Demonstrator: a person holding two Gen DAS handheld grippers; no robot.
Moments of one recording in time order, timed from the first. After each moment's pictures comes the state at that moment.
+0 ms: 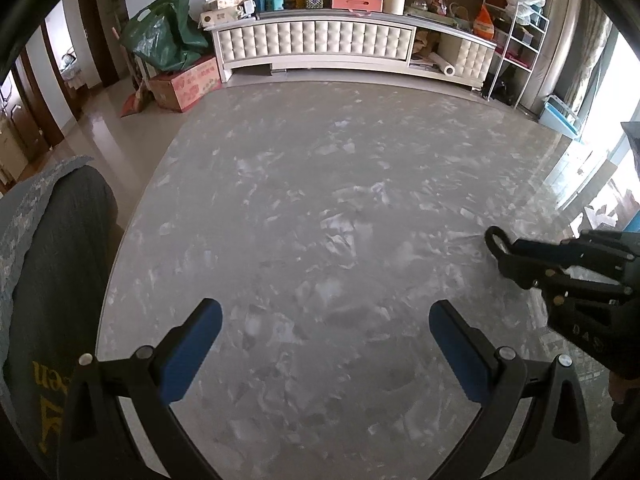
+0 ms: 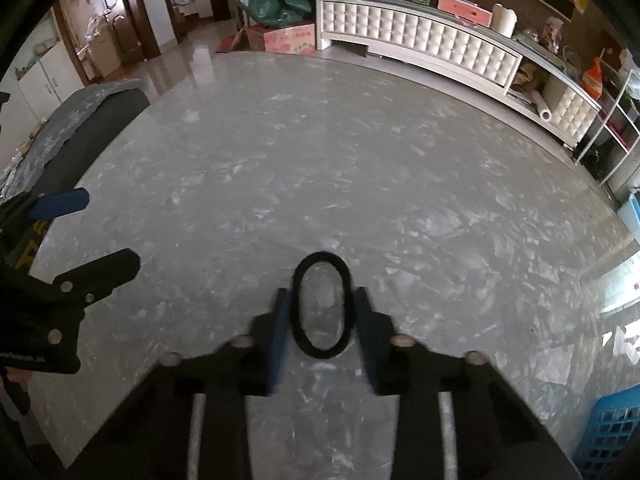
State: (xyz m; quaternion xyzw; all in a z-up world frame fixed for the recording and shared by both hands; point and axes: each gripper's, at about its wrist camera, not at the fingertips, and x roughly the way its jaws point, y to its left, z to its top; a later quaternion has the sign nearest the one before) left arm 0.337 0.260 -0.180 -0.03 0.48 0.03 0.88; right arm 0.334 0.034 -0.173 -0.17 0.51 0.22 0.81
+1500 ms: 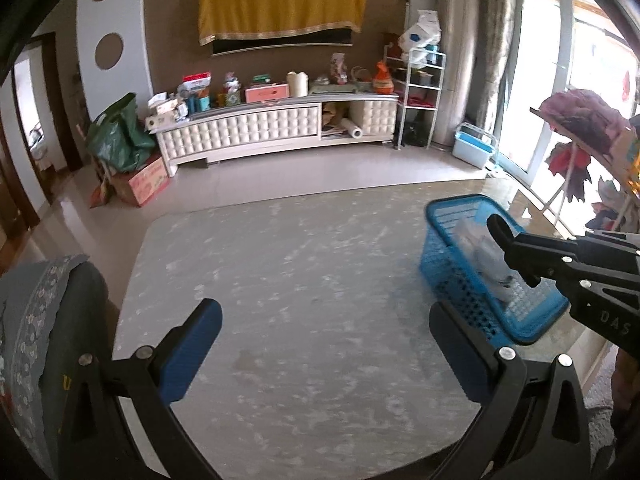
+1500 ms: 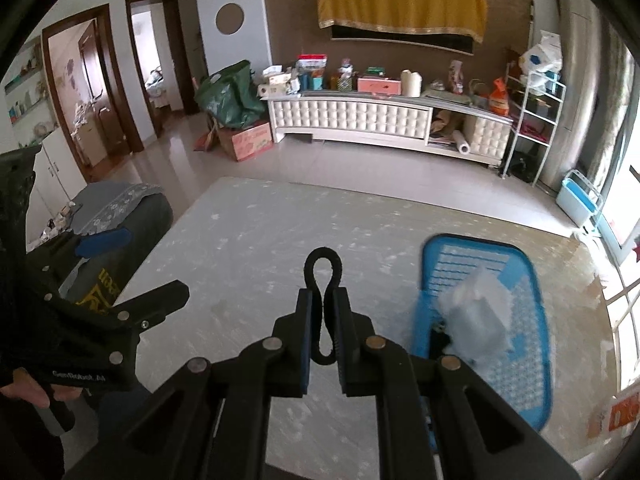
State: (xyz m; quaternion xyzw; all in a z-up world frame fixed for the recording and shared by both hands) left arm 0.187 0.064 0.028 0.02 0.36 -0.07 0.93; right arm 0.173 -0.126 0.038 -0.07 0.39 0.16 0.90
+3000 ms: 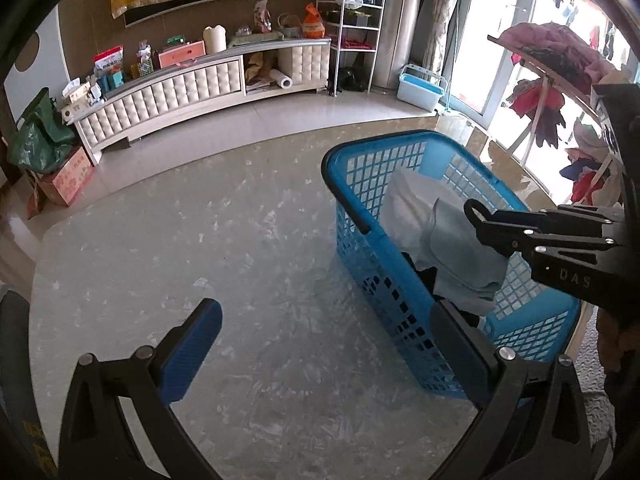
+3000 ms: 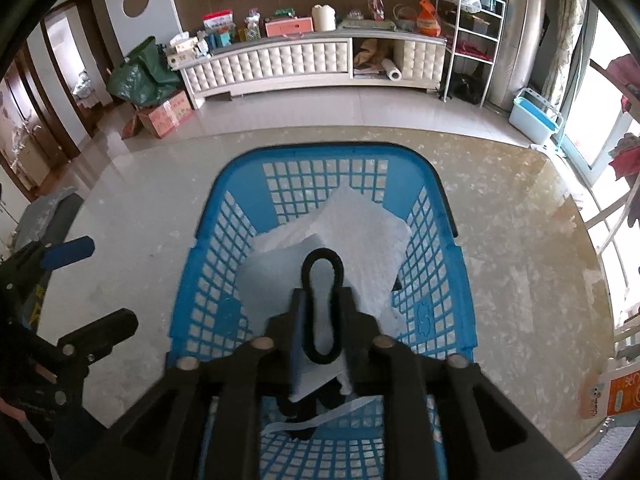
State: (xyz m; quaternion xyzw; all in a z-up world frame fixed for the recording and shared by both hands) left arm 0.294 -0.064 -0.065 0.05 0.44 -0.17 0.88; right arm 0.220 -0.226 -0.030 -0.03 0.48 0.05 0.87
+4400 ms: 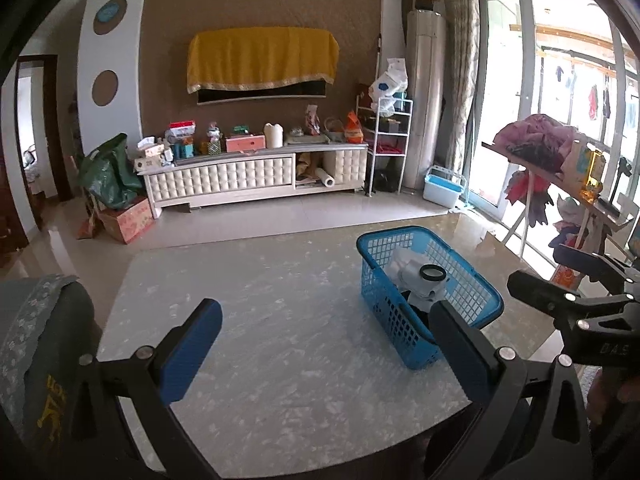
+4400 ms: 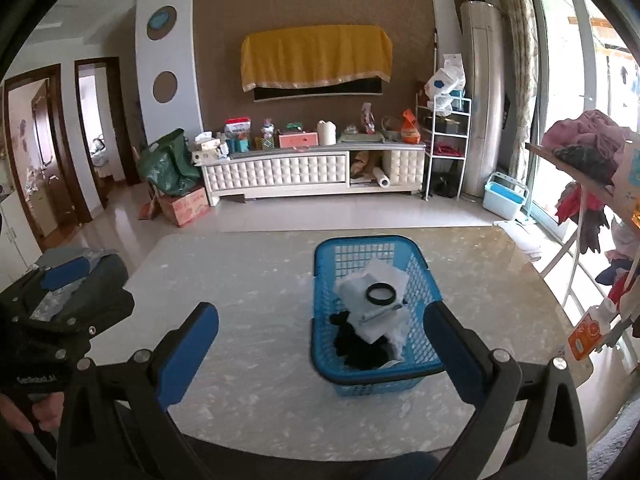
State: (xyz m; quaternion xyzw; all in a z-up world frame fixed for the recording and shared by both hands) left arm 0.091 0.010 0.059 0.01 0.27 -0.10 0.96; right arm 0.057 -0.176 0.081 -0.01 0.29 0.04 0.96
